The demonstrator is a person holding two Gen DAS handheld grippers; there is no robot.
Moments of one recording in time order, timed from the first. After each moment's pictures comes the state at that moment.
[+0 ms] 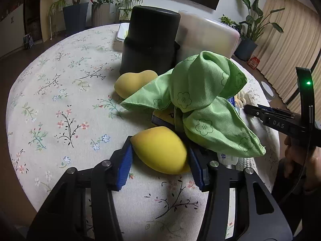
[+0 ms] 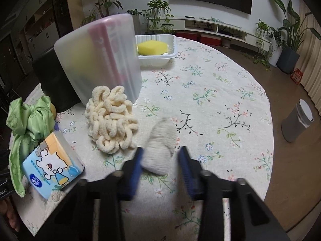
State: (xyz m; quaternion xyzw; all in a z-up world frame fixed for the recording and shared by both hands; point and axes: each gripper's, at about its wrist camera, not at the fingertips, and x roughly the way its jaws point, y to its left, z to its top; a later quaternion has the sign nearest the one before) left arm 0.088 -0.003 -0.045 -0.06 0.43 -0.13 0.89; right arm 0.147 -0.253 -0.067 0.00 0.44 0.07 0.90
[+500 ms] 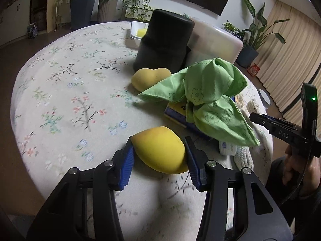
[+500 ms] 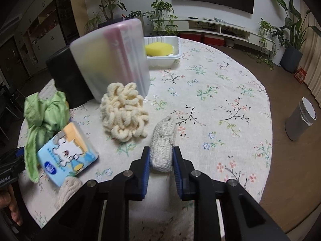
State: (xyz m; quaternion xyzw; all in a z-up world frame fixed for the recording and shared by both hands) left arm 0.073 0.026 -0.043 -0.09 0.43 -0.13 0.89; right arm 0.121 -0.251 -0.058 0.00 0.43 0.09 0.90
